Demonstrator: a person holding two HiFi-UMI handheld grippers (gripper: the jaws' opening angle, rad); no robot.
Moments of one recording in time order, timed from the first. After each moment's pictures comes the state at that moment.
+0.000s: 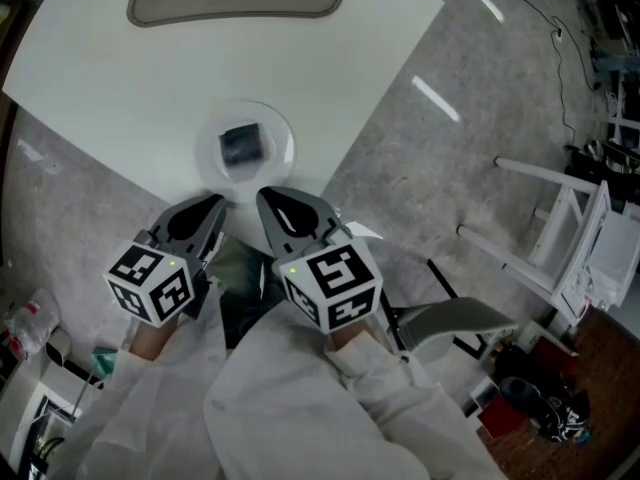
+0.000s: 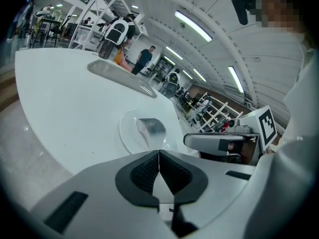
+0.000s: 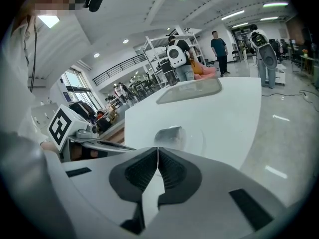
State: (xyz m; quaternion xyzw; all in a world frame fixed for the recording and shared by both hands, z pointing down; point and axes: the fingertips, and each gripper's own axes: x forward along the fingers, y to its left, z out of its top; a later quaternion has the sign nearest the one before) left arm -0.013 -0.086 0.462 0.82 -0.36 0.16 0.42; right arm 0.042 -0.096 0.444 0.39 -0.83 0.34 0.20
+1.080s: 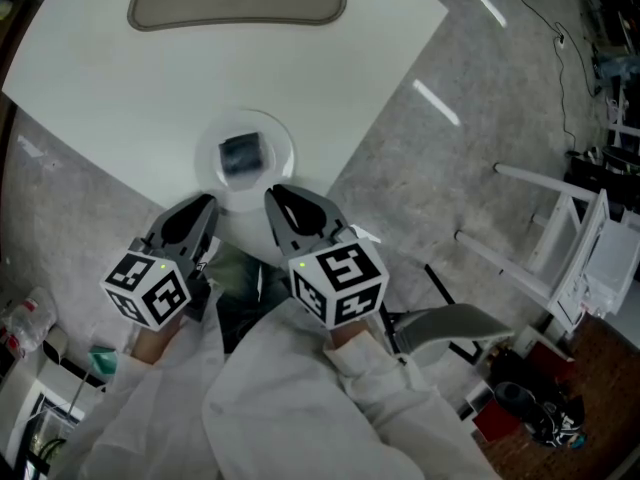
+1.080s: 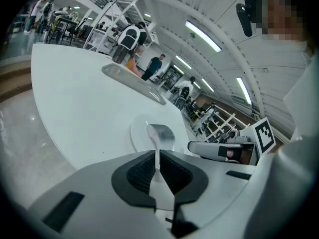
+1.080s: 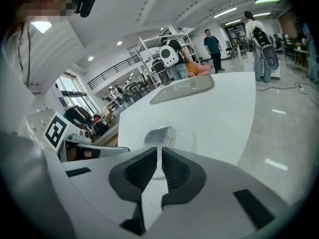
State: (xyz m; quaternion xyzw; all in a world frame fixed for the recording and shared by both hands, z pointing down) left arm -0.025 -0.097 0.465 0.79 -0.40 0.12 0.44; right arm 0.058 -0.107 0.456 0.40 -0.82 0.37 0.19
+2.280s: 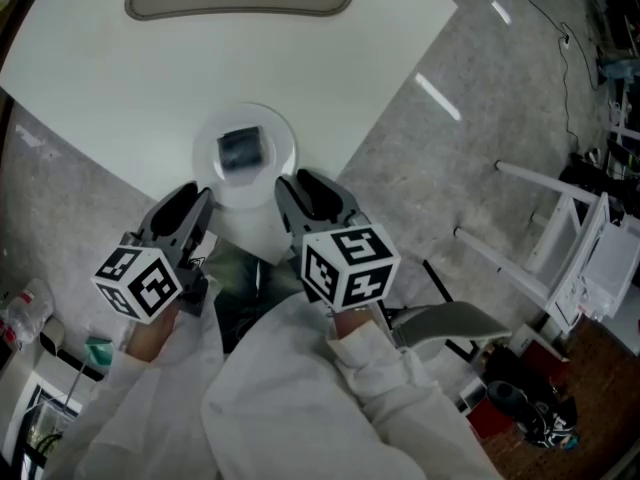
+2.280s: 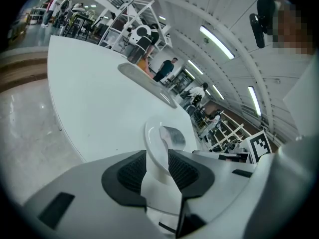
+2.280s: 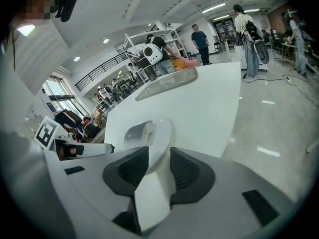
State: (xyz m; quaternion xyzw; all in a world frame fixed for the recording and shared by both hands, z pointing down) left arm -0.045 -0.109 0.476 0.75 -0.44 0.09 0.48; right arm 0.083 -0.122 0.486 0.44 -0.77 0.41 0.20
